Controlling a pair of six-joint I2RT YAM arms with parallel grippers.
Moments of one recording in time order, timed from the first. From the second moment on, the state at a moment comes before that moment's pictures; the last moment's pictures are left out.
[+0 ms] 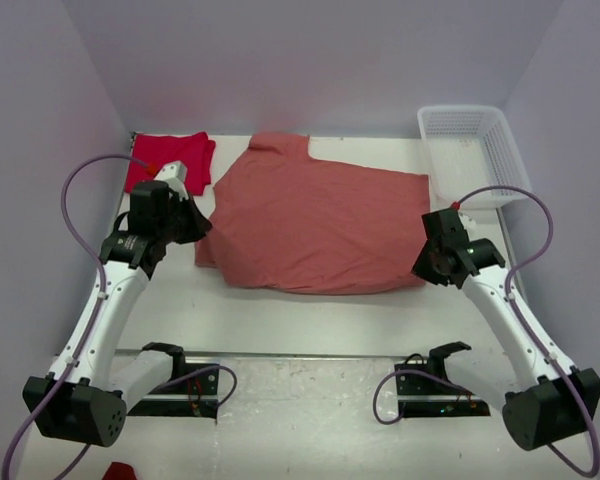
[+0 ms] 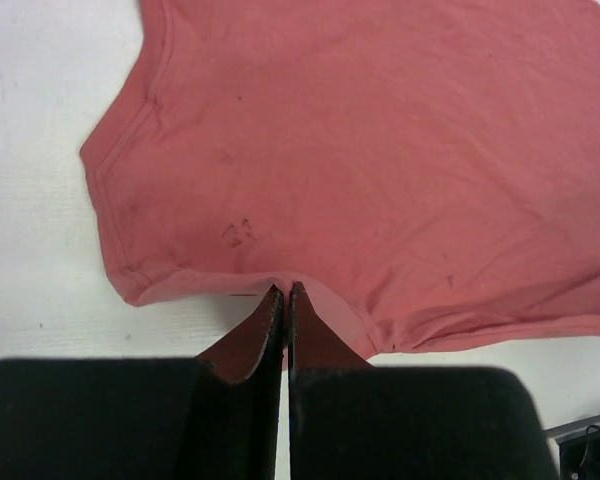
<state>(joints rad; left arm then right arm) -0.14 1.01 0.99 -0.63 0.15 -0.38 0.27 1.04 0.91 -0.98 0.25 0.73</state>
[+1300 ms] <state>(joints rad) -0.14 1.15 1.08 -0.56 0.10 -0.33 0.18 1.00 0.89 -1.17 0.27 0.88</state>
